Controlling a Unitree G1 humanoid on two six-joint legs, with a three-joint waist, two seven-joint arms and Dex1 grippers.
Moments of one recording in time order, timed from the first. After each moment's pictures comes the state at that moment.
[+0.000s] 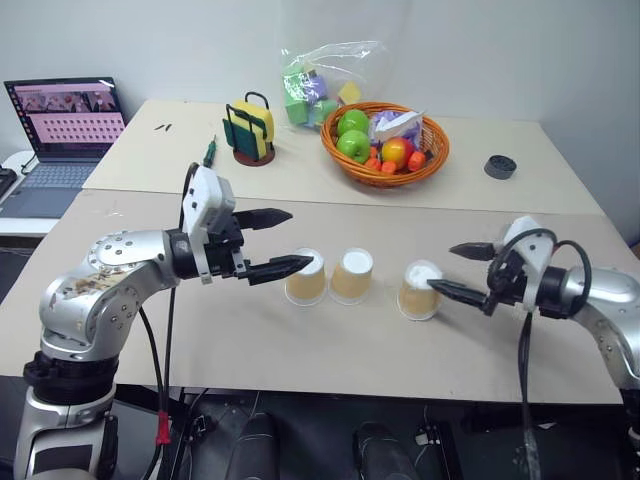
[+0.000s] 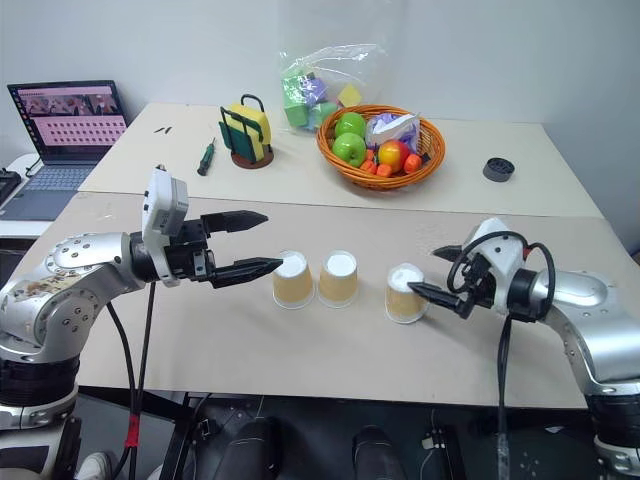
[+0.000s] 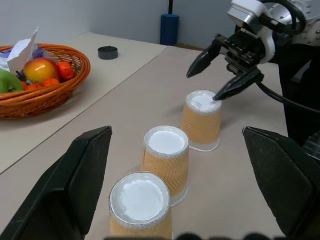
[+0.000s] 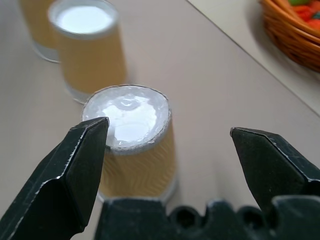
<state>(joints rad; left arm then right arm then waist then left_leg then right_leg) -0.51 0.70 0.08 -0.39 -0.71 0.75 -0.91 -0.26 -0.92 -0.13 -0.15 0.42 0.48 0.90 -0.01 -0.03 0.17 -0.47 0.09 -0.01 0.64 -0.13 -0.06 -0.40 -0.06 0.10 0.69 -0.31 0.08</state>
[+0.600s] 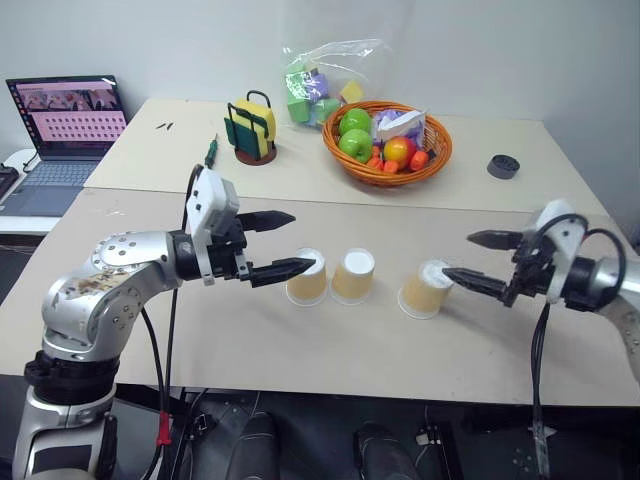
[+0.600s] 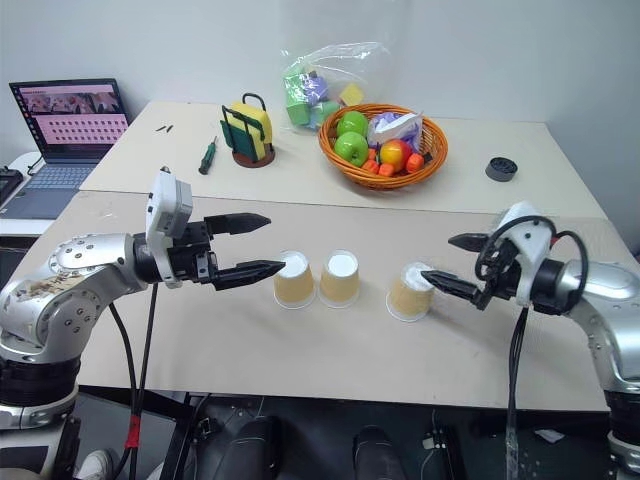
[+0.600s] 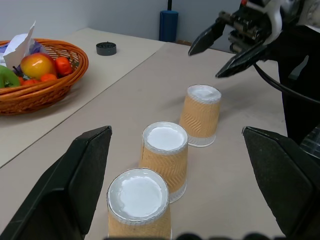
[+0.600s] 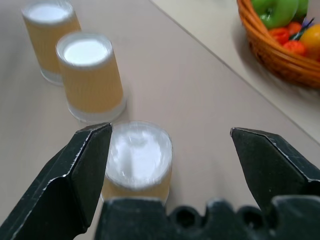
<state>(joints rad) -0.51 0.71 0.07 -0.39 -0.71 0.75 -0.91 -0.27 -0.96 -0.30 -0.25 0.58 0.59 0.97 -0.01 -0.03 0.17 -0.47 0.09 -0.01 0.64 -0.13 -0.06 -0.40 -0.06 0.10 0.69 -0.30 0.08</state>
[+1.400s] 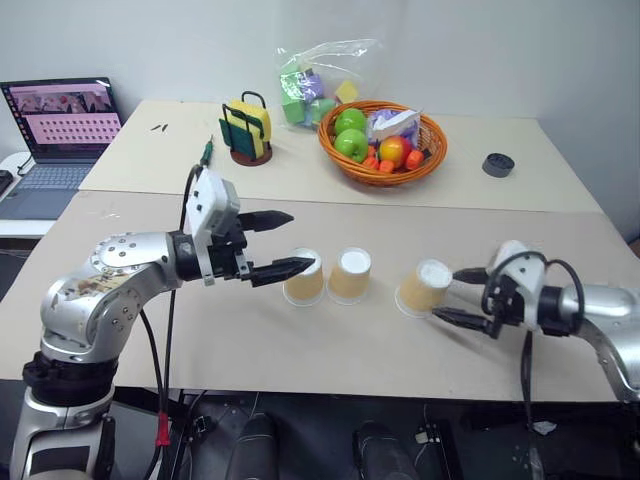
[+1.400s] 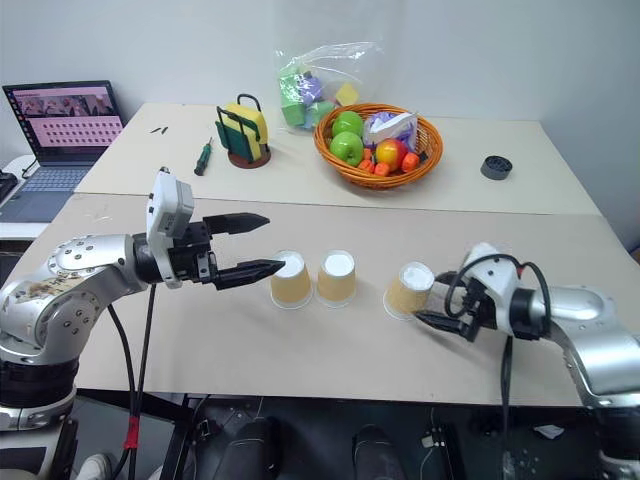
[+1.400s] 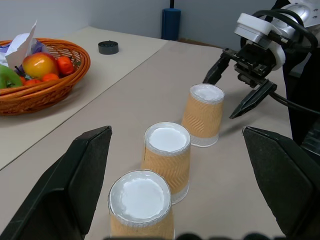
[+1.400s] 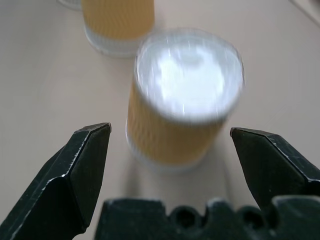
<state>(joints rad) -0.50 0.71 0.07 -0.40 -0.71 0.75 -0.87 -0.26 -0.90 -0.06 -0.20 0.37 0.49 1.00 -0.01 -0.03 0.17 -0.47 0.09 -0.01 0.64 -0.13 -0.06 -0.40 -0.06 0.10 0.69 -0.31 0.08</state>
